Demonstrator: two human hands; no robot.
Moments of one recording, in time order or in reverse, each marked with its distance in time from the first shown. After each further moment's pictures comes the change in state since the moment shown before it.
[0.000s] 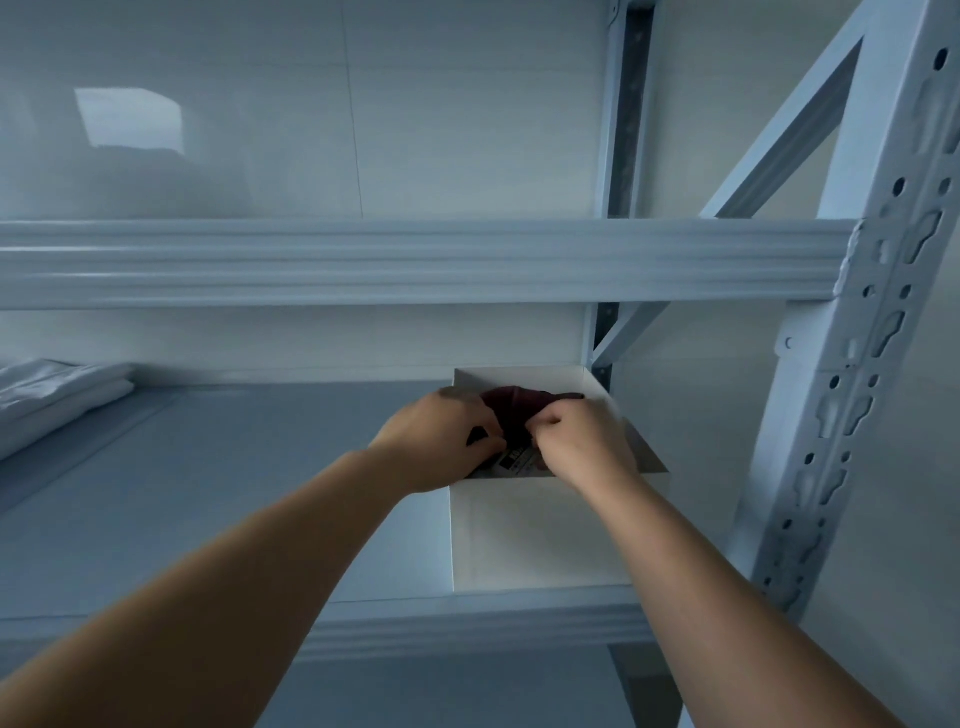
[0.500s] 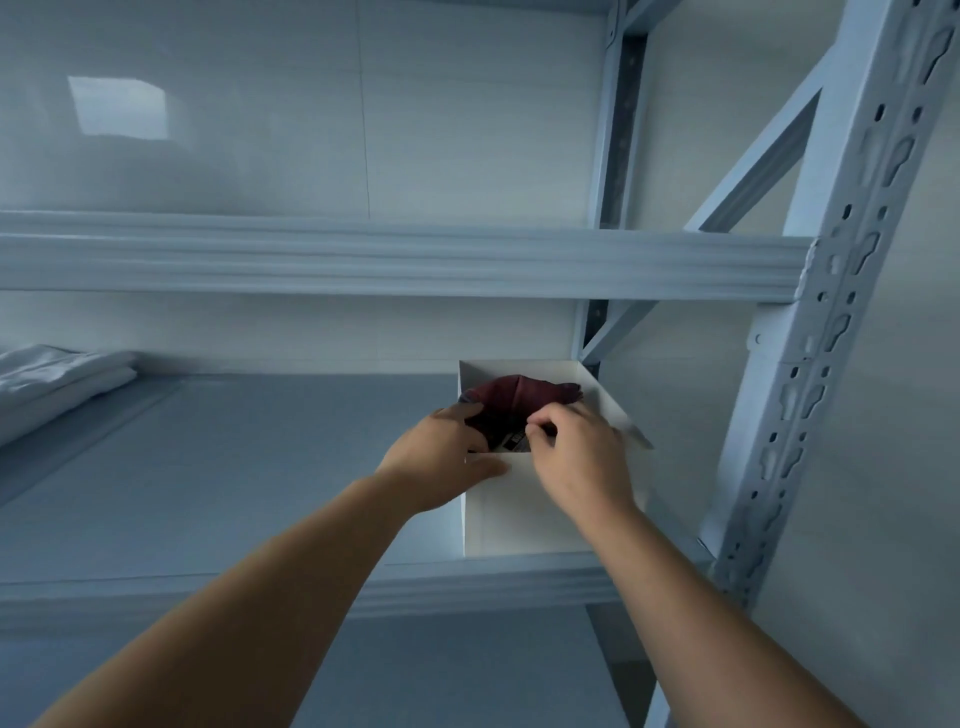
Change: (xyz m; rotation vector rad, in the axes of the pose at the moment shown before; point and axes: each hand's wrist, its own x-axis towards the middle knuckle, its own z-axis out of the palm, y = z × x) left_hand -0.051 0.005 0.007 -0.101 -0.057 -0.140; right_hand -0.058 -0.001 0.010 -0.188 0.249 -0.248
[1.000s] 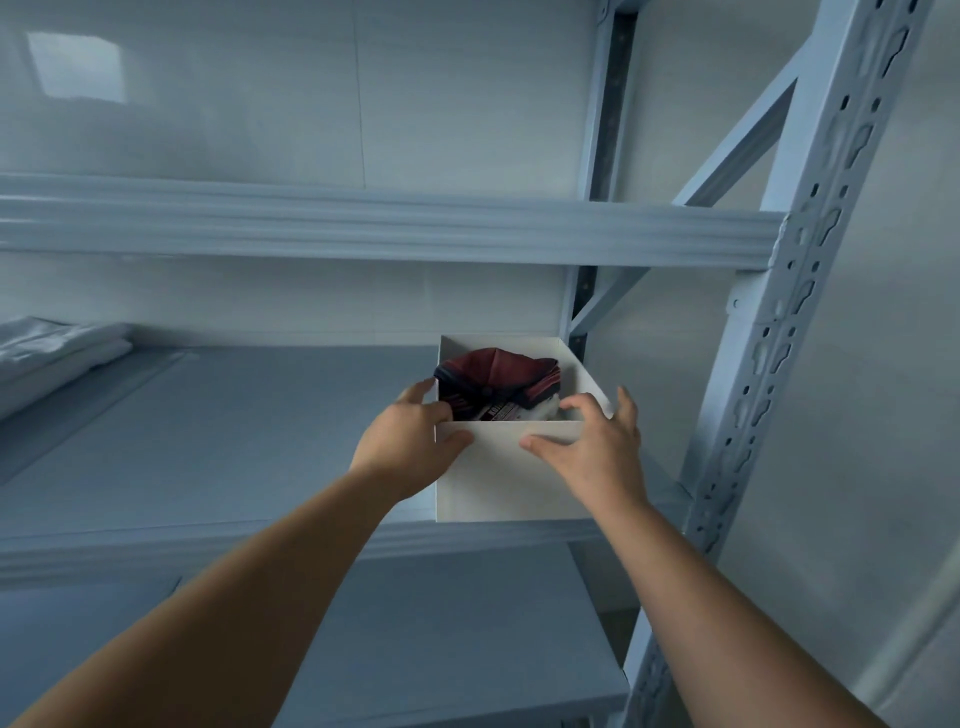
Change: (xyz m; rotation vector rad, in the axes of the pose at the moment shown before) left_hand -0.061 -0.026 0.001 -0.050 0.187 -0.094; right_hand -0.059 -0.002 -0.009 0.122 -0.041 0.303
